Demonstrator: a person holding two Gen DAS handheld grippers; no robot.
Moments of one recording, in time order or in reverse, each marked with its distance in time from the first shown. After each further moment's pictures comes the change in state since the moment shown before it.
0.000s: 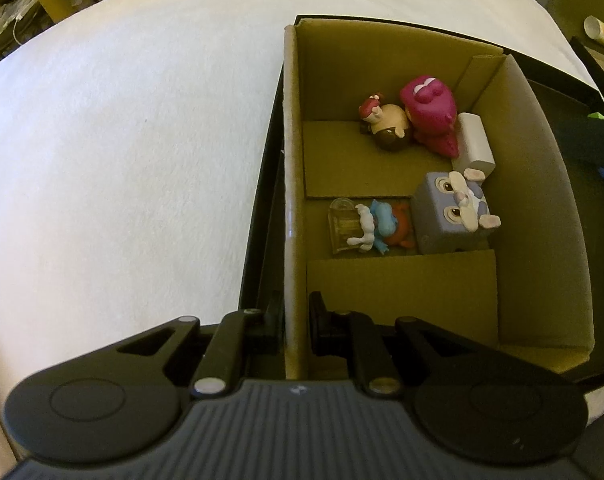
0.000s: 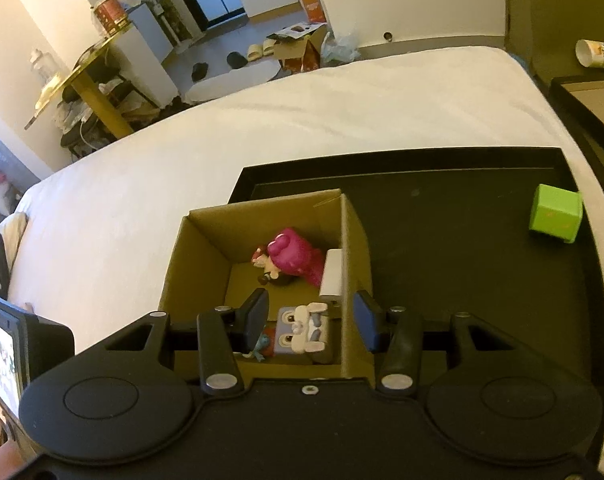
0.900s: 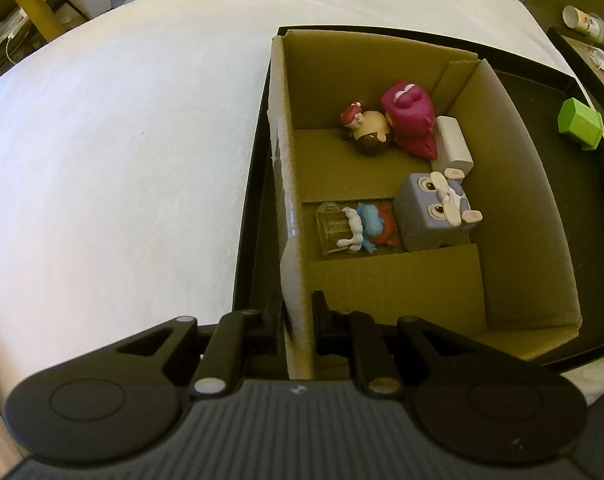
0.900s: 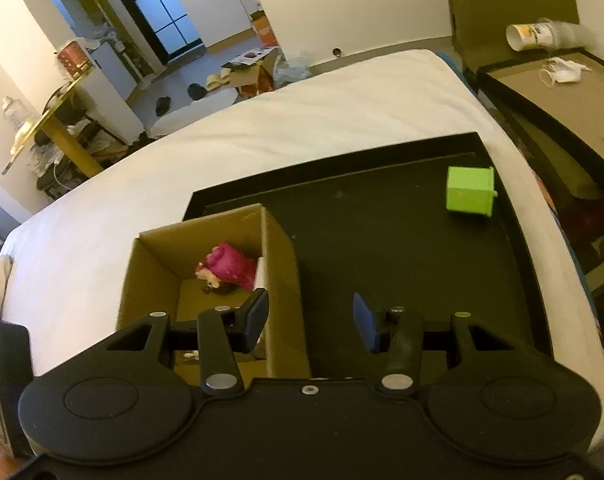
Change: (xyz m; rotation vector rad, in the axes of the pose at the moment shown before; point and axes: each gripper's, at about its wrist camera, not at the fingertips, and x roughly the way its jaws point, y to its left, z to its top) left arm -0.014 -0.003 -0.004 0.048 -0.022 -0.008; right arm -0.029 -0.049 -0.021 0.113 -0.059 -0.068
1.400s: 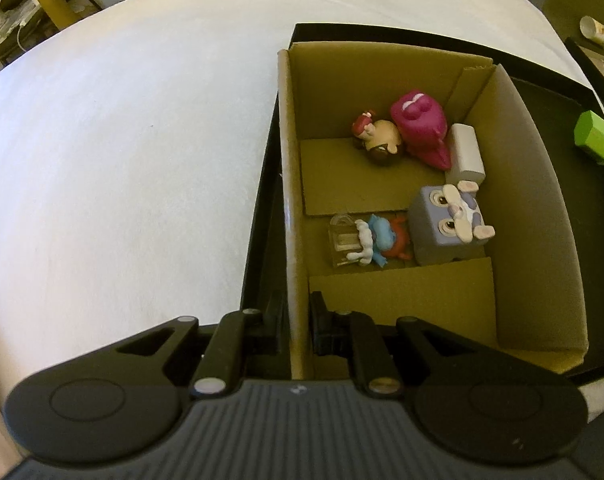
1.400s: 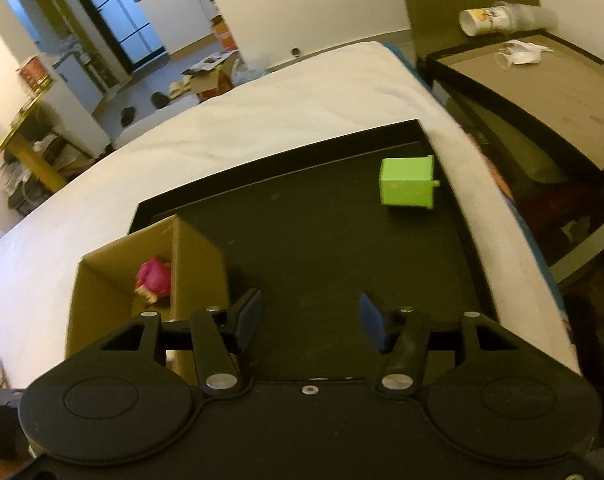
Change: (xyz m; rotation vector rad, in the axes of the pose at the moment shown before) left arm 0.011 0.003 0.007 -0.044 0.004 0.019; right arm 0.012 -0.048 0.002 0.067 -0.016 -0.083
